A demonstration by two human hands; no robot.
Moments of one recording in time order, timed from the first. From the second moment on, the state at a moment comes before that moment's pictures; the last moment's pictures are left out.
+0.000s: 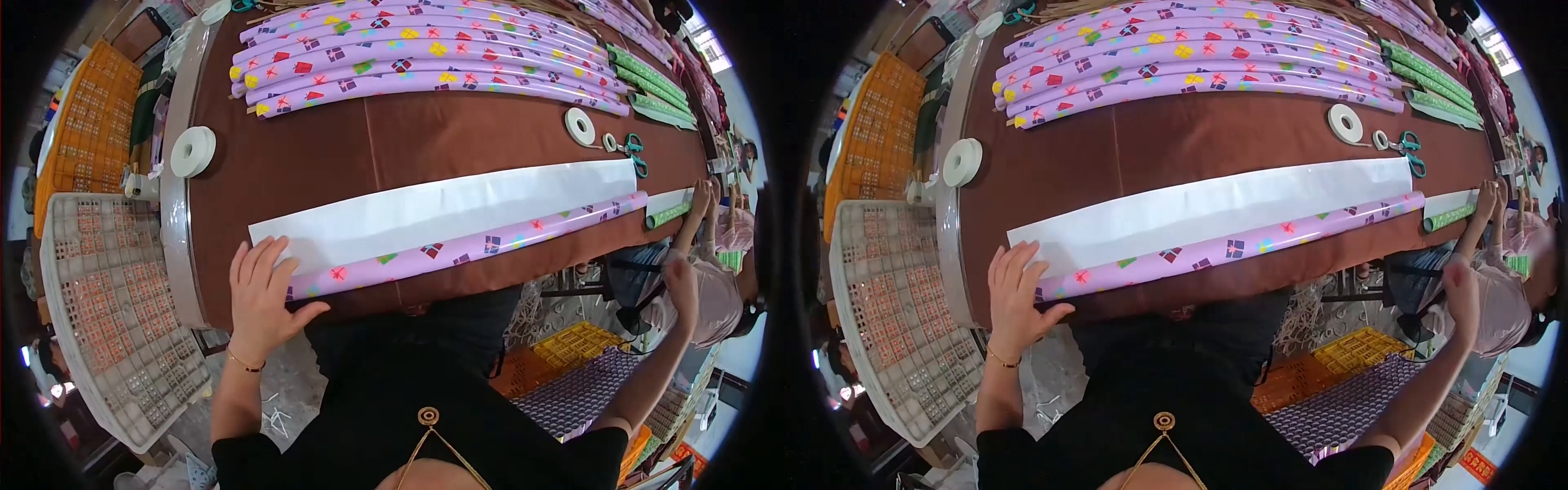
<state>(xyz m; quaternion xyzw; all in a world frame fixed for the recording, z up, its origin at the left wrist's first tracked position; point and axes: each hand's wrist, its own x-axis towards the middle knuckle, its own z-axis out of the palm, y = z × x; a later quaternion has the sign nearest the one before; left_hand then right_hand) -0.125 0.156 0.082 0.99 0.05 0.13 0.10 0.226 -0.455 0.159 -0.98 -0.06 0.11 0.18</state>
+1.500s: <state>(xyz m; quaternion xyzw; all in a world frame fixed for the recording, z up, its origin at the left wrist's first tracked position) 0.085 0.110 0.069 0.89 0.10 -0.11 0.43 0.189 -0.070 0.057 -0.76 -0.58 0.04 0.31</state>
